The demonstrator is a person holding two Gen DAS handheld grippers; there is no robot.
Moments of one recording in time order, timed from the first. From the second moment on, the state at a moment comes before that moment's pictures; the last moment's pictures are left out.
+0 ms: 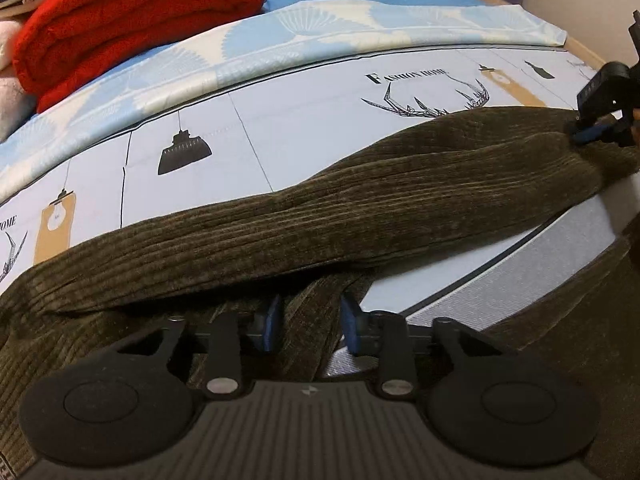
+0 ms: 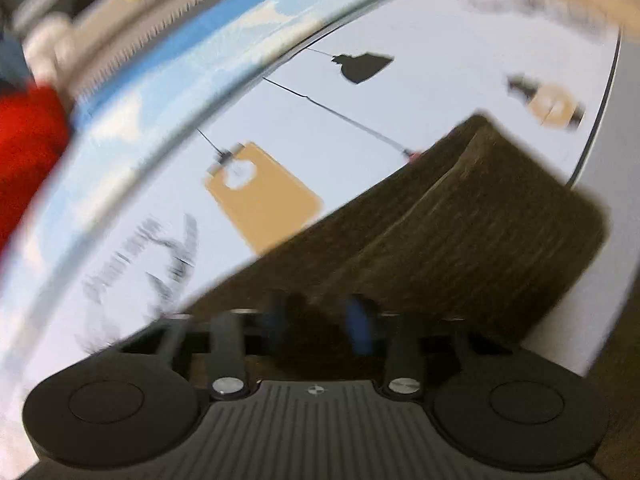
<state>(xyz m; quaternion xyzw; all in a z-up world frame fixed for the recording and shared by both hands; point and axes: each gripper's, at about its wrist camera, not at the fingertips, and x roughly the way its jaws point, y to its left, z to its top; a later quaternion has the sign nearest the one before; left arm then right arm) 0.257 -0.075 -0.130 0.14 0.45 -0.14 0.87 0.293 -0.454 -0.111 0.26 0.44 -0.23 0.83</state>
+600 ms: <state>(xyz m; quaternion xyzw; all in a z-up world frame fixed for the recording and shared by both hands) 0.223 -0.034 -0.073 0.15 0.43 -0.38 0.80 0.320 -0.450 0.047 0.31 0.17 -0.13 0.93</state>
